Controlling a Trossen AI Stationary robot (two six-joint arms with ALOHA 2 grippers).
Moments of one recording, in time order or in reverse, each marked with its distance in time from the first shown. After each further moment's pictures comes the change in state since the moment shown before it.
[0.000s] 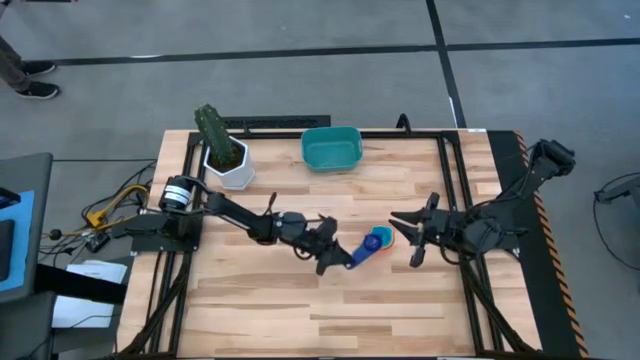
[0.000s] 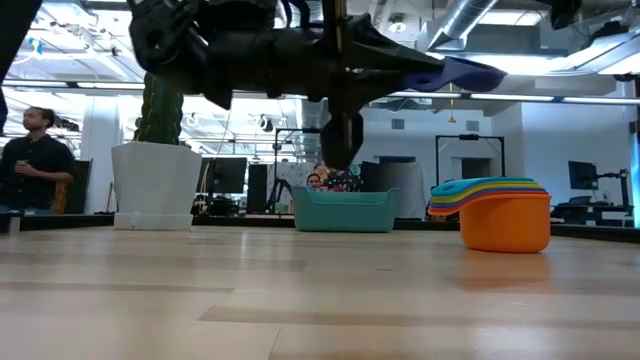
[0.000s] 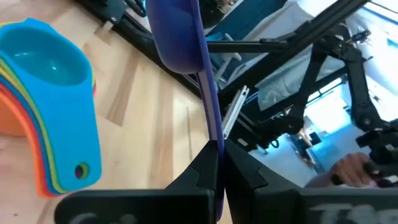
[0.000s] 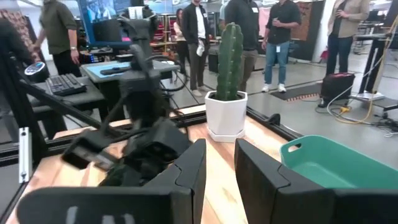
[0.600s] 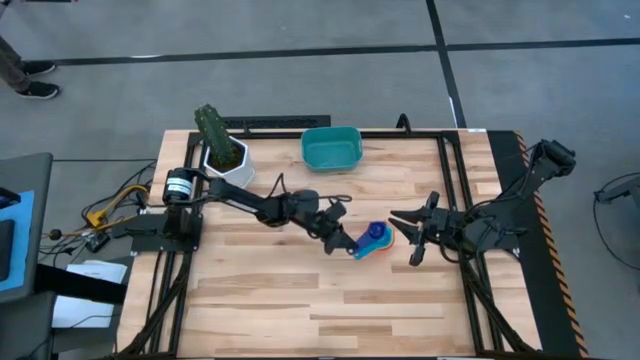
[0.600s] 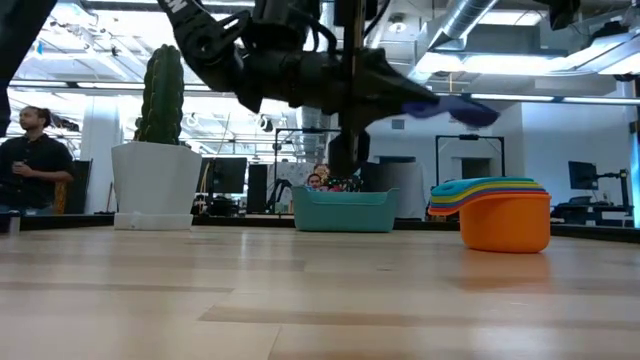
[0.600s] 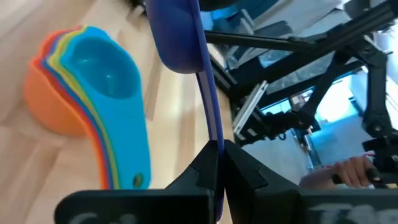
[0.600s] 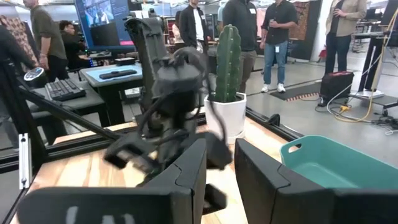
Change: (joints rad) left arm 0.145 0.000 0.113 -0.252 0.207 -0.055; right arm -0.015 0.000 0.000 0.014 -0.002 0.009
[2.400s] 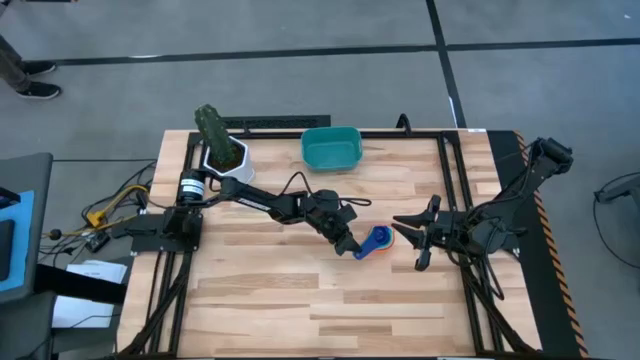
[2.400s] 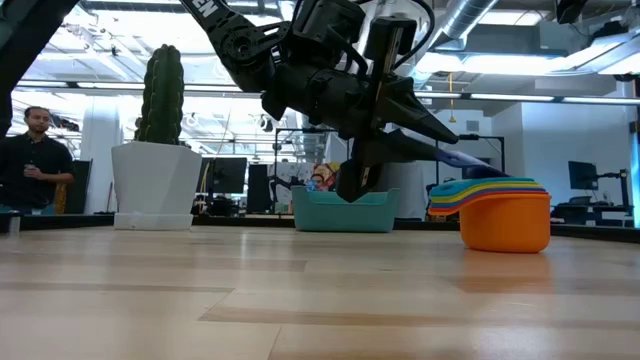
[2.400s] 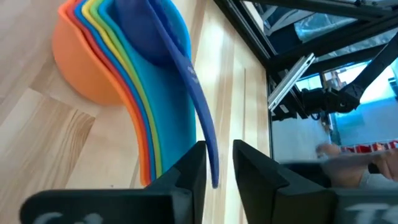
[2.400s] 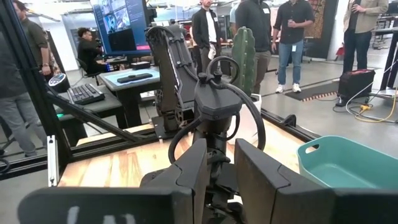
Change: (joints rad) left arm 0.014 0.101 0.175 -0.293 0.045 0.037; right arm 0.059 -0.013 0.000 0.017 0.000 0.009
